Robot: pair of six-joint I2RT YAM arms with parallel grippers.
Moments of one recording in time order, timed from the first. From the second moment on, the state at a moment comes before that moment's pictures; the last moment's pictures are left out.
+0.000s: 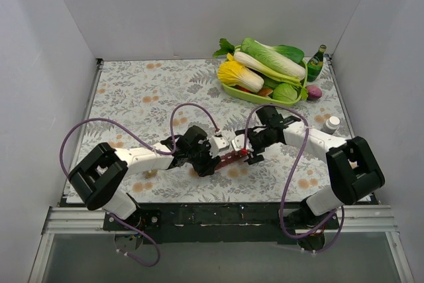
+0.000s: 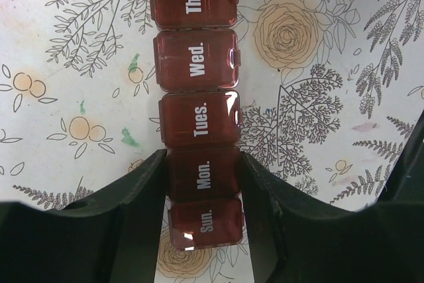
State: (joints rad) left arm -0.83 1.50 0.70 -0.09 0.33 0.19; right arm 0.51 1.48 0.85 -0.56 -0.77 -1.46
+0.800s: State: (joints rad) left arm -0.84 1.47 0.66 -0.07 0.30 0.18; right arm 0.57 1.56 0.85 -0.47 -0.75 -1.33
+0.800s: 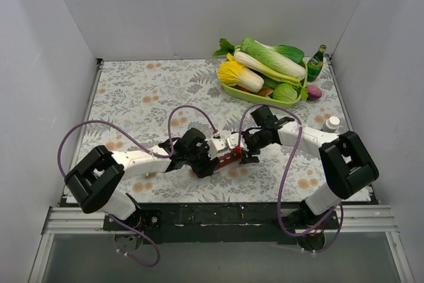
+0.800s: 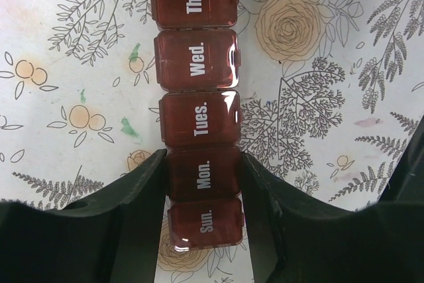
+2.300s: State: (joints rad) left arm -0.85 1.38 0.63 -0.06 0.30 0.19; right arm 0.53 1.71 1.08 -0.75 -0.90 -1.25
